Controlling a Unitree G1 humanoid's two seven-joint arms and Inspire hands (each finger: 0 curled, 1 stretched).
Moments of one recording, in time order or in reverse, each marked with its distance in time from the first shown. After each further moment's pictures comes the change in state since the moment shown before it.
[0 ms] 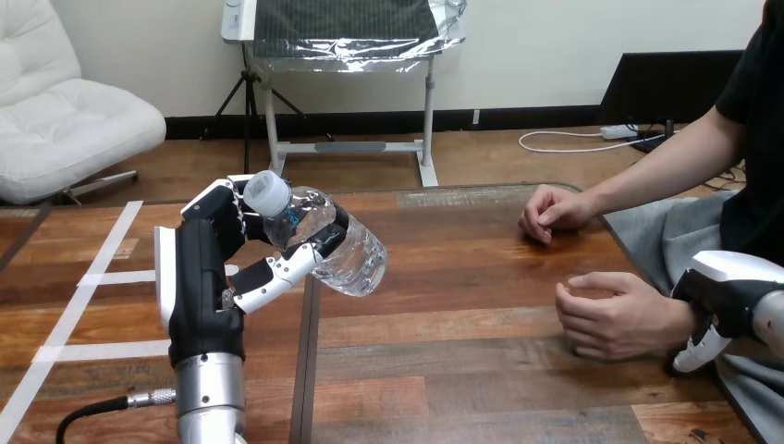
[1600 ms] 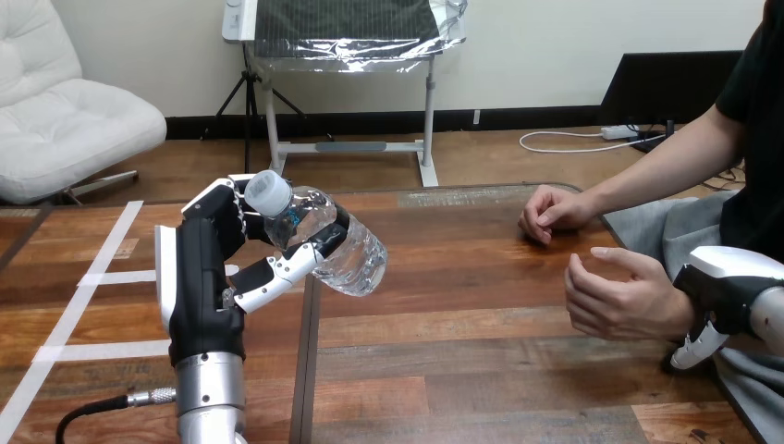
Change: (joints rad) left arm -0.002 0.001 0.001 0.001 0.004 0.000 -0.001; right arm 0.001 0.000 0.000 -0.017 0.000 0.001 -0.005
